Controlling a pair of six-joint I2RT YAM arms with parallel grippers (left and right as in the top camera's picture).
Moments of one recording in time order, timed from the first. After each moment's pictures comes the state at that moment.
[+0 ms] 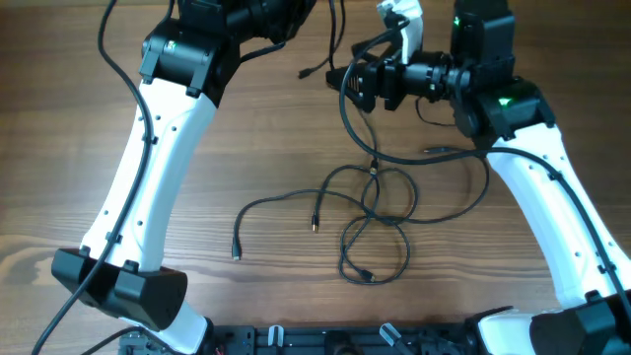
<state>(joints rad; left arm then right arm) -0.32 1.77 1.95 -0.54 0.47 -1.25 0.29 1.55 1.46 -0.37 -0.82 0.06</state>
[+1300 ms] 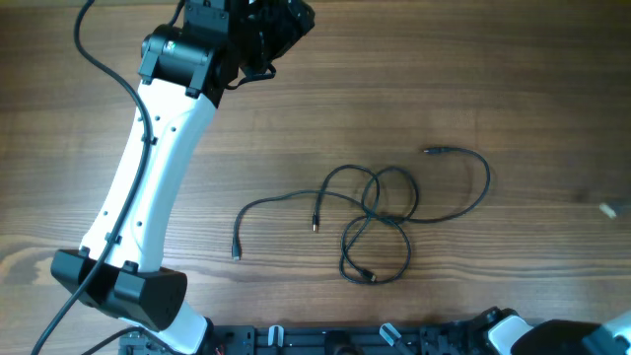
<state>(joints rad) -0.32 1.76 1.95 -0.90 0.21 -0.92 -0.97 1.36 1.46 -0.32 -0.88 0.72</state>
